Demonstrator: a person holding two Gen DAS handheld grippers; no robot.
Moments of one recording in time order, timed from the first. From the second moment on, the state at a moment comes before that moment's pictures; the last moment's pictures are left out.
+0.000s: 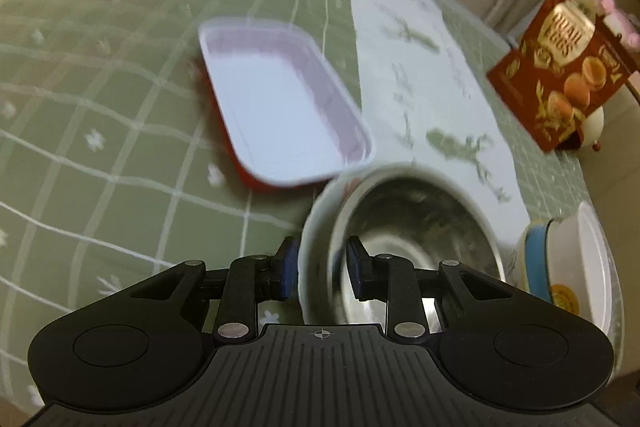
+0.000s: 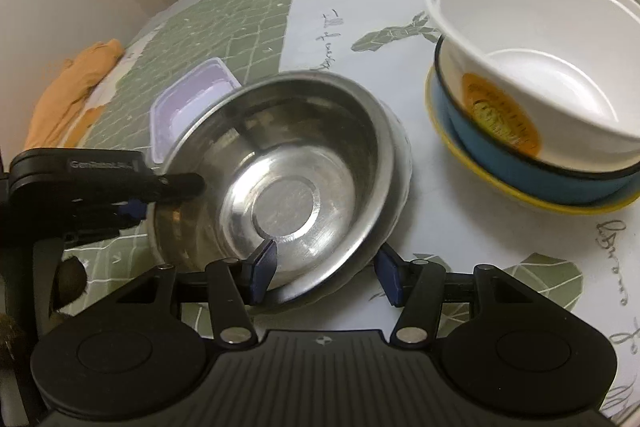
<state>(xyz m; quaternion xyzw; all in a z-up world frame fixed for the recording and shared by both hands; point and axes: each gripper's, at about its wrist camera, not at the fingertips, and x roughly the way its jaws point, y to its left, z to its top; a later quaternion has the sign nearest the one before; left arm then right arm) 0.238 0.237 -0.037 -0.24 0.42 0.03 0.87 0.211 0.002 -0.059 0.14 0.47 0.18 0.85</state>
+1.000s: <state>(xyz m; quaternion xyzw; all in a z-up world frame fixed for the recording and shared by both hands) 0.314 0.025 0.032 0.01 0.47 -0.09 0.88 0.304 -0.201 -0.050 0.20 0.43 0.21 0.85</state>
